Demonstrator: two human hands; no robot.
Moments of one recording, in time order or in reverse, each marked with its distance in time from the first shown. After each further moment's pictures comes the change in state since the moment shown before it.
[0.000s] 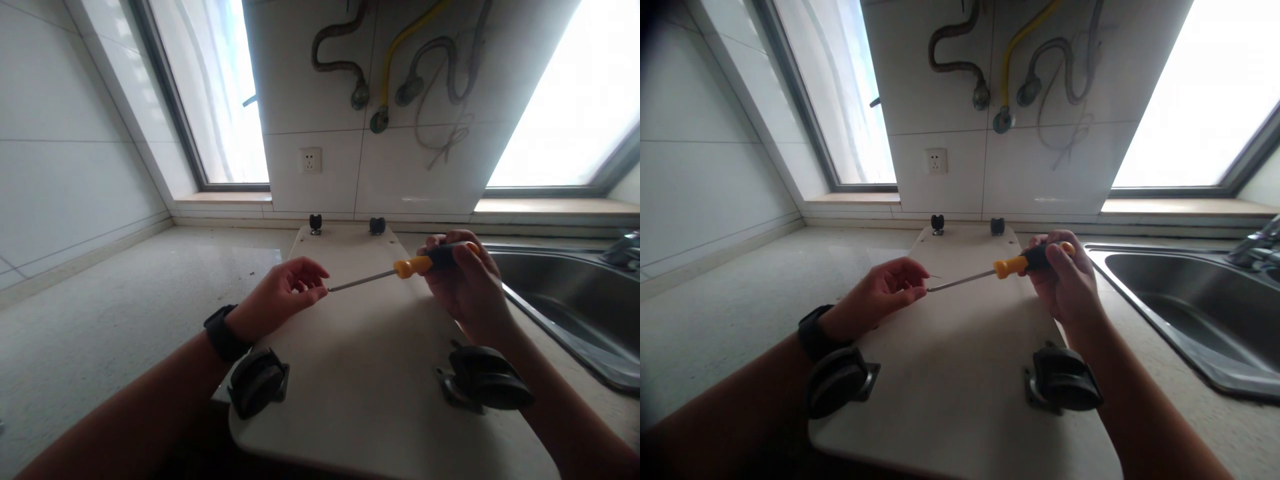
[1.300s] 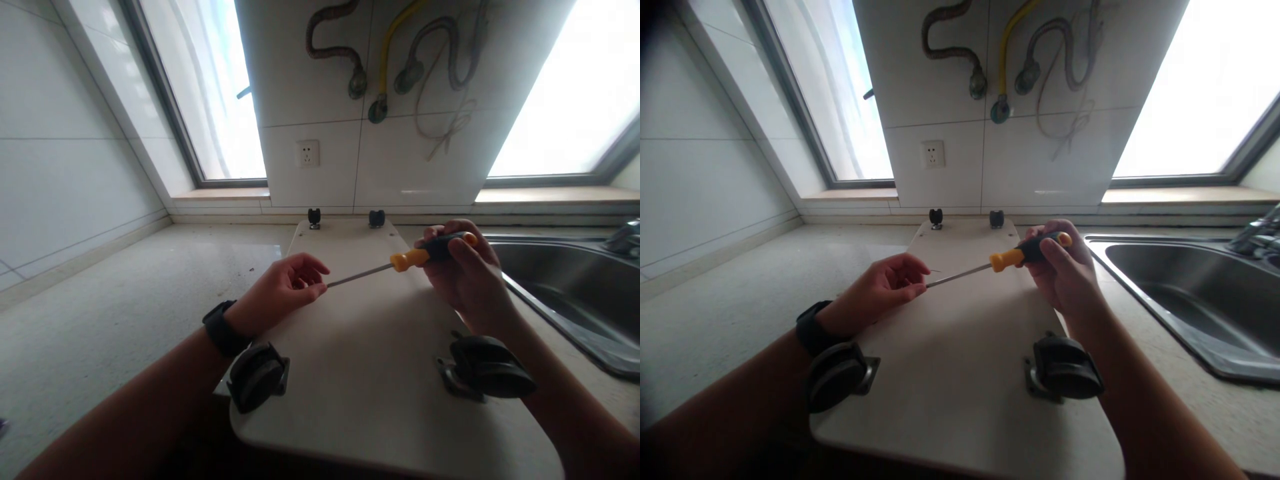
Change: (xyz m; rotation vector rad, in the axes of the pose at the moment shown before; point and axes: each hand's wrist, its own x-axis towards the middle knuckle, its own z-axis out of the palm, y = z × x) left_hand -0.001 0.000 0.000 0.014 -0.040 -0.066; right_hand -0.003 -0.001 0.002 -0.049 -0.002 0.003
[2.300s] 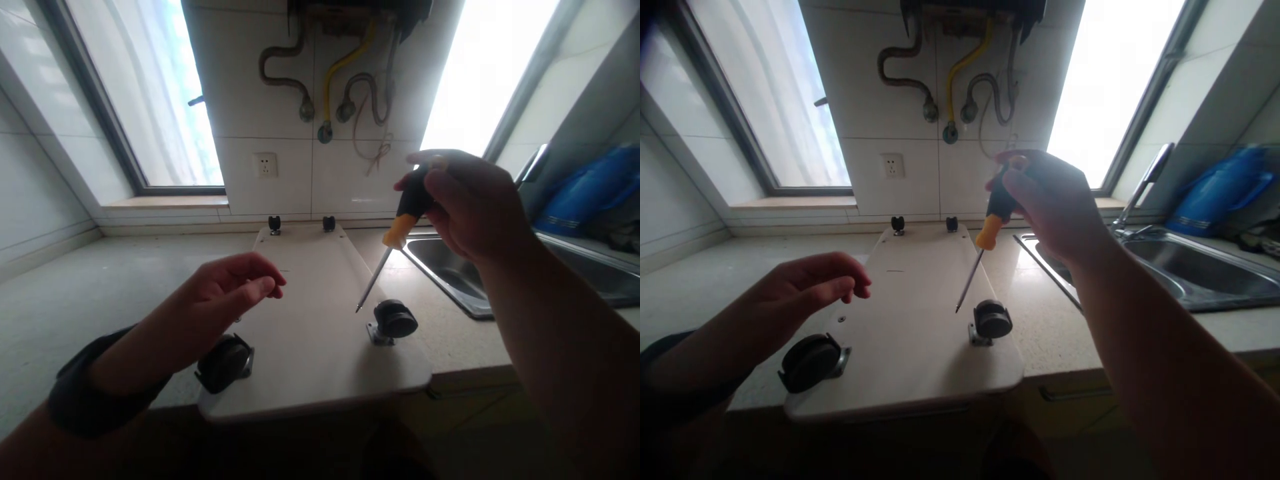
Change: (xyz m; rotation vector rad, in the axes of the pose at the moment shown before) left_hand -0.052 0.072 -0.008 0.105 0.039 0.091; right_hand 0.012 -0.143 0.045 -0.596 -0.092 -0.264
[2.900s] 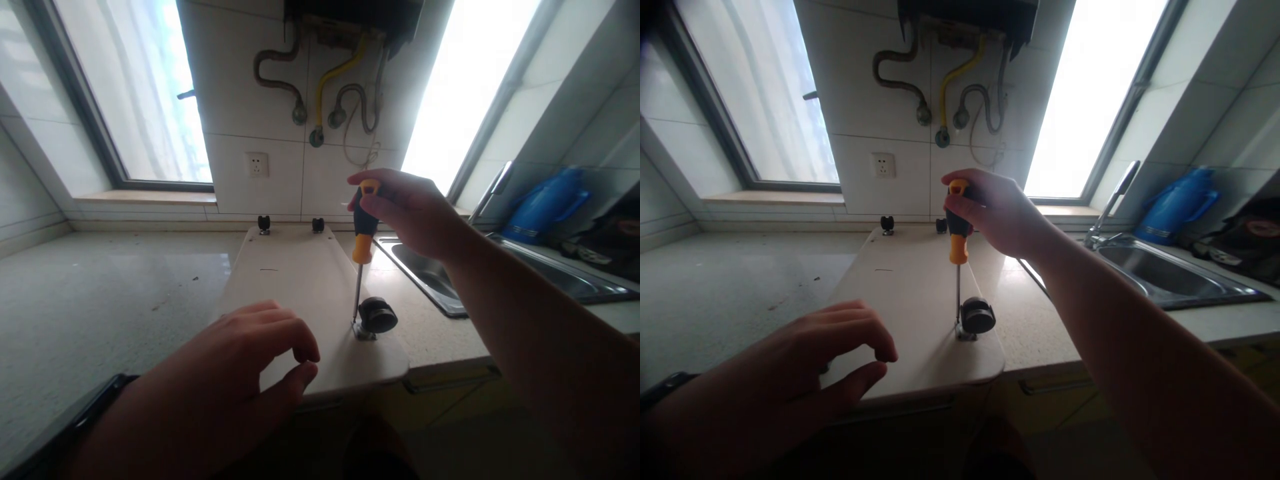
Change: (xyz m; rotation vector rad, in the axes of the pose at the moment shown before) left_hand -0.032 0.031 0.045 0.373 -0.352 0.088; right_hand 0.007 -0.015 0.027 -0.205 -0.262 0.094
